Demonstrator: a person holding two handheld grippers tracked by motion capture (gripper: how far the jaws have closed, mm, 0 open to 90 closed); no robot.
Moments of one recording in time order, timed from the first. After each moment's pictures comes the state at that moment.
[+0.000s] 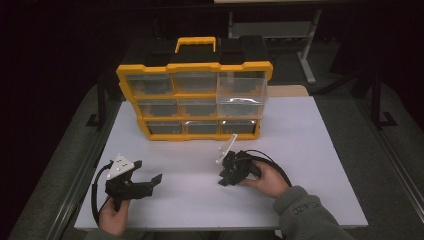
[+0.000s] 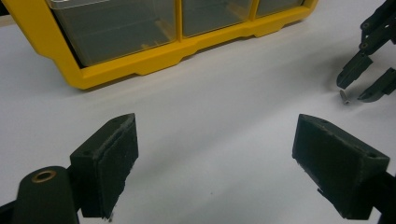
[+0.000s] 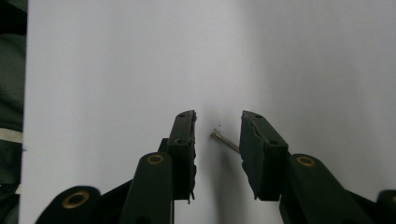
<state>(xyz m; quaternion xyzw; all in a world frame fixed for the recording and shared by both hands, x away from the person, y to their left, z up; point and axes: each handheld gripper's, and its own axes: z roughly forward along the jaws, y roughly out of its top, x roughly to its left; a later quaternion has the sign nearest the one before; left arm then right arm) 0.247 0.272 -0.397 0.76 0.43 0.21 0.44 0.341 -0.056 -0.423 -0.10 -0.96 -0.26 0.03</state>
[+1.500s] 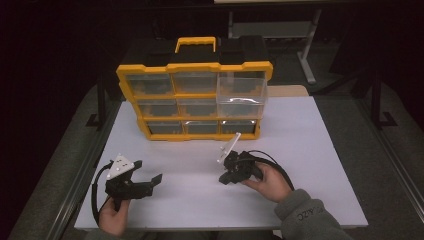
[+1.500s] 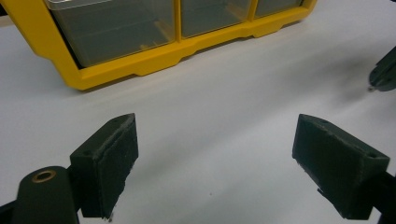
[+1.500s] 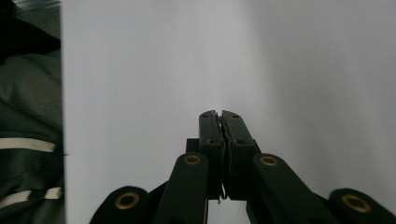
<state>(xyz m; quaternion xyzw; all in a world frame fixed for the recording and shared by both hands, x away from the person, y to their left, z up) 0.248 0.272 -0.397 0.76 0.43 0.21 0.44 0.326 -0.061 -0.402 -0.12 -0.95 -0.28 0.04</state>
